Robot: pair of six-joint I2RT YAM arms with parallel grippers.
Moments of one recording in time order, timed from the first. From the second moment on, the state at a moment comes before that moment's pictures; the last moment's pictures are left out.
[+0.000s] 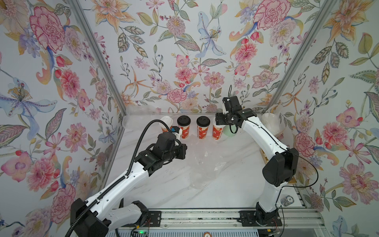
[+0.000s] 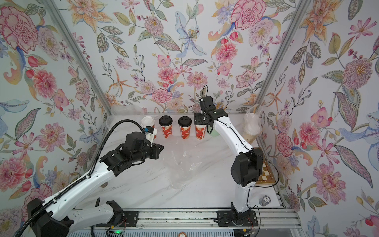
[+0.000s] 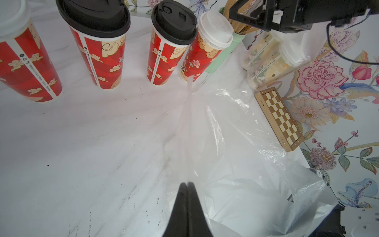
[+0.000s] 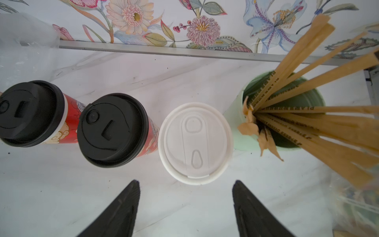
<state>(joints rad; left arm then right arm) -0.66 1.15 1.03 -0.50 0.08 -0.48 0.42 1.89 1.89 -0.83 0.12 0.22</state>
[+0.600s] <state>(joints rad) -0.65 1.14 1.02 -0.50 0.08 -0.48 0.41 1.99 1.93 -0.82 0.17 0.20</state>
